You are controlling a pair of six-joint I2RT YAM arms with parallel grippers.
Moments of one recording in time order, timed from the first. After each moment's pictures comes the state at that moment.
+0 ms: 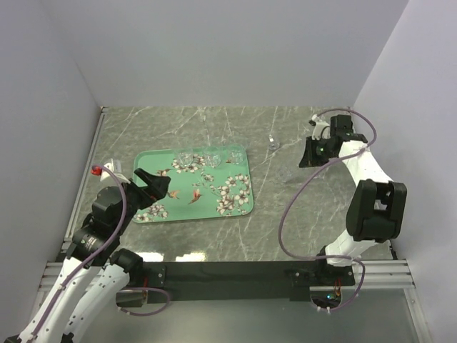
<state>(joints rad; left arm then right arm) -0.43 0.43 0.66 -0.52 -0.20 -0.80 -0.10 1.62 1.23 -0.70 -0.46 -0.13</state>
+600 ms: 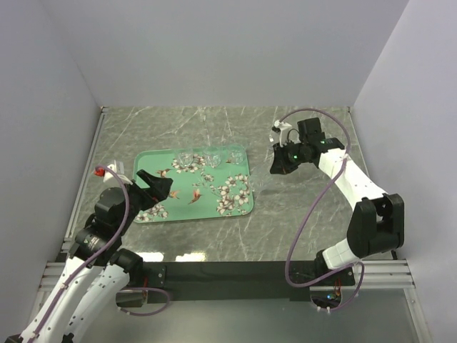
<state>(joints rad) -0.43 0.42 0.62 -0.49 -0.18 -0.81 0.21 1.49 1.17 -0.67 -0.56 -0.21</state>
